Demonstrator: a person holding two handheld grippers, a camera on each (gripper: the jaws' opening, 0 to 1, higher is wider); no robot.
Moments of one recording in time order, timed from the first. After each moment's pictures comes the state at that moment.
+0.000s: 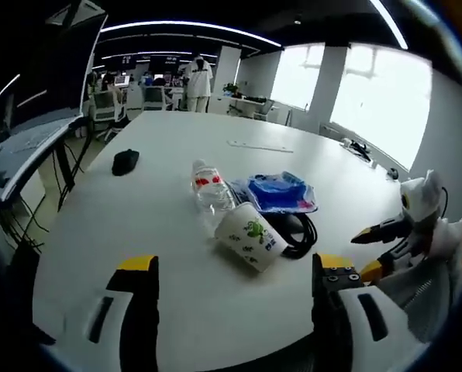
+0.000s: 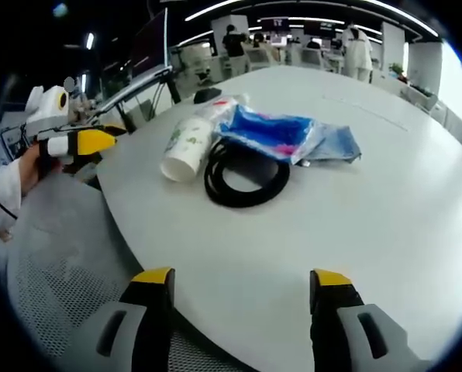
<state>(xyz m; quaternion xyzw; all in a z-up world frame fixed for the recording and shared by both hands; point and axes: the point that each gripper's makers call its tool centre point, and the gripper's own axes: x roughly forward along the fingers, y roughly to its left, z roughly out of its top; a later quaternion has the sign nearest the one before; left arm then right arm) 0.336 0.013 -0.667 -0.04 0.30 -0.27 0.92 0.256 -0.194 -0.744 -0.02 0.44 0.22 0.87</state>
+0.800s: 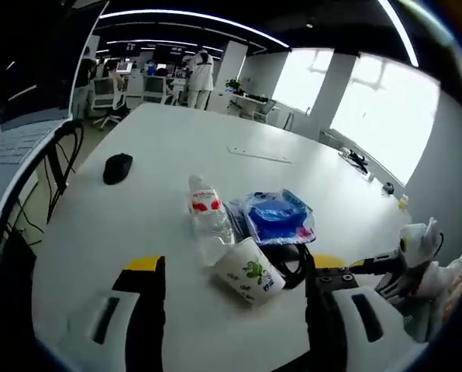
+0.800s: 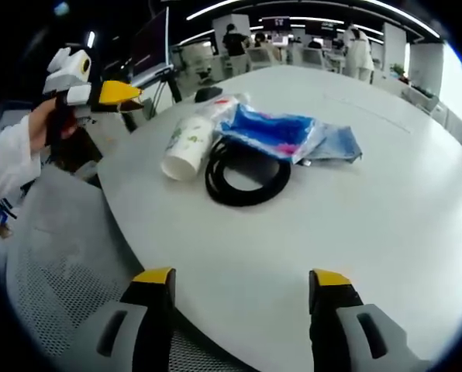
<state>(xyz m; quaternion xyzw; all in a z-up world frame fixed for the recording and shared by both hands) 0.381 -0.002 -0.642 -0.07 0.32 -0.28 0.90 0.254 -0.194 -0.745 -0.02 0.44 0.22 0.87</state>
